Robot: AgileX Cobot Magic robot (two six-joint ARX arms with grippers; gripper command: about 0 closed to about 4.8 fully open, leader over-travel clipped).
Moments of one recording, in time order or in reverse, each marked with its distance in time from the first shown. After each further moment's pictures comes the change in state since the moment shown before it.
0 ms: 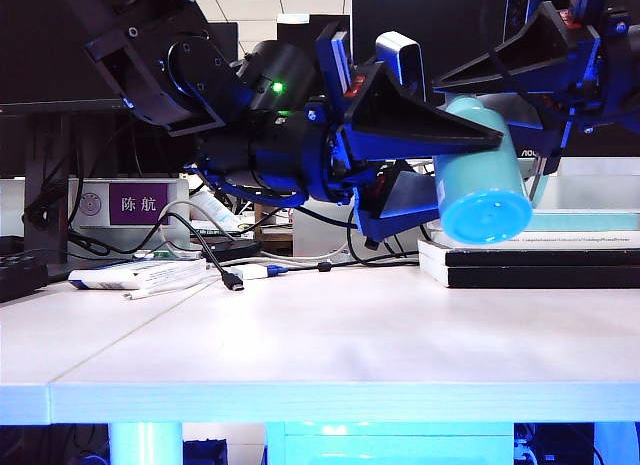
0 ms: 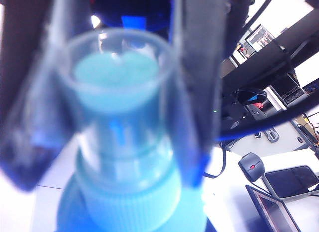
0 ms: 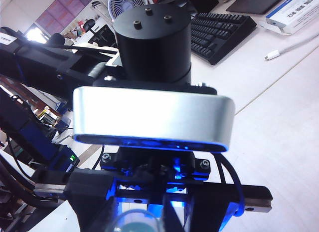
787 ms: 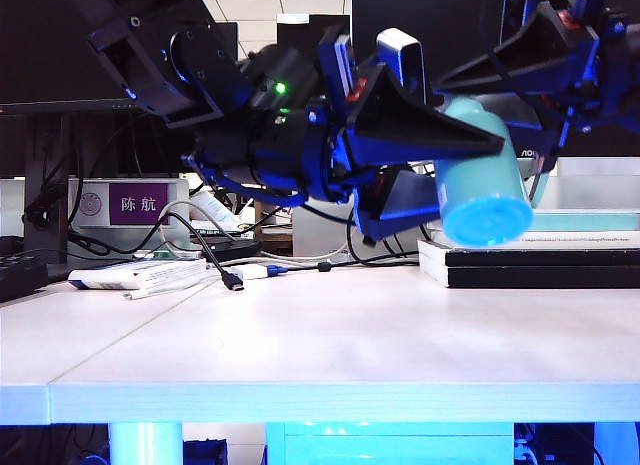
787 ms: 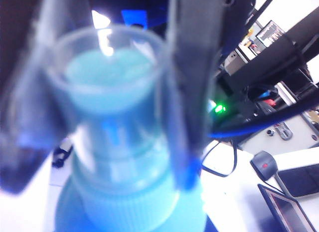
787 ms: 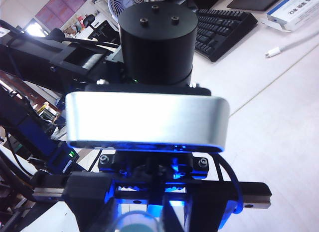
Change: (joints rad) left arm -0.013 -0.010 0.012 -0.125 -0.032 0.128; right arm -0.004 0.007 0.014 0.003 -0.002 -0.003
